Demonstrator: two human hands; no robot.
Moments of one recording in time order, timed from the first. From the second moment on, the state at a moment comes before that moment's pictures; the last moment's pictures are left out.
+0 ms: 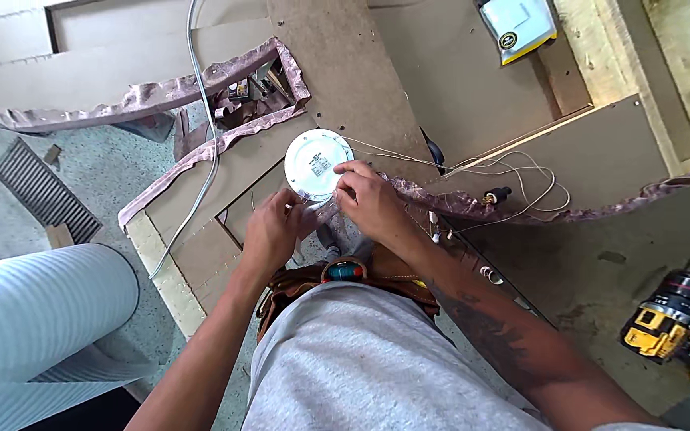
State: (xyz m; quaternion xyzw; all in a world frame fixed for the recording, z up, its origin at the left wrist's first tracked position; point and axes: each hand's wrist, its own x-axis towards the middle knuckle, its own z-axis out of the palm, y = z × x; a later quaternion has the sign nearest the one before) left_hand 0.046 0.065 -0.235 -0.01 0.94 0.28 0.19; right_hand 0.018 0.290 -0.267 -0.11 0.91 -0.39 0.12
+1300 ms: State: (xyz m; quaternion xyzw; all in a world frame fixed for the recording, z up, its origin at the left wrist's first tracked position) left_hand 0.097 0.072 -0.283 -0.01 0.94 0.33 0.04; right_hand 0.077 0.267 -0.260 -0.01 0.91 -0.34 0.23
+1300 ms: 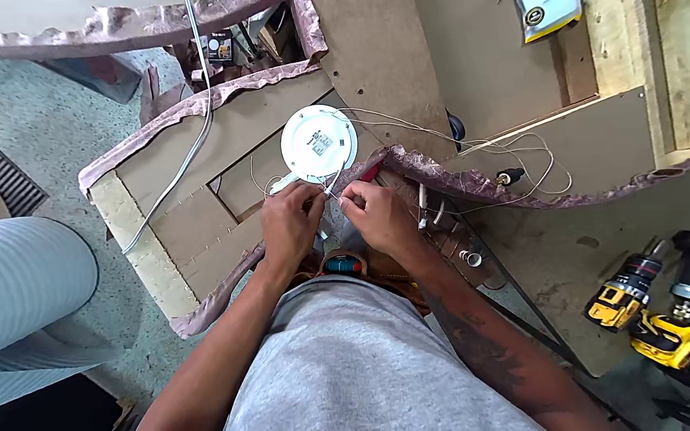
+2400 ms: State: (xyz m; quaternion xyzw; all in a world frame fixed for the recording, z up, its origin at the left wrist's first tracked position) left_hand 0.086 0.070 -0.293 0.00 0.92 0.40 -0.06; right_hand 0.031 0.275 -0.271 -0.07 0.88 -0.40 0.25
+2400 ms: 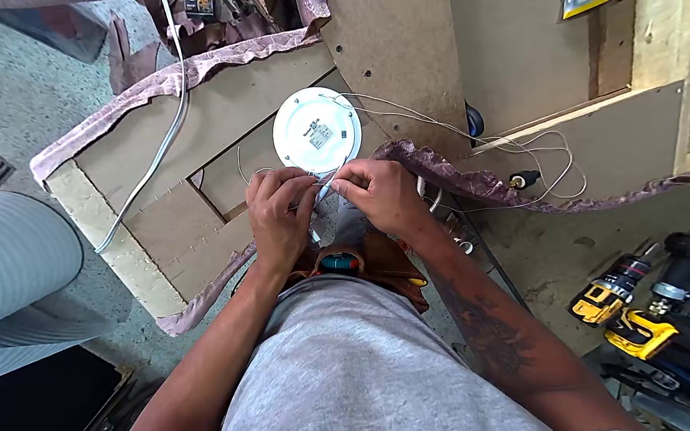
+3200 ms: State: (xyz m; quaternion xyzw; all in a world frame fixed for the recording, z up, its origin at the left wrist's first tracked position) left_hand 0.085 0.077 -0.295 -0.07 0.88 0.47 0.02; right_hand 0.042 0.272 -0.266 -0.06 0.86 -0.44 0.25
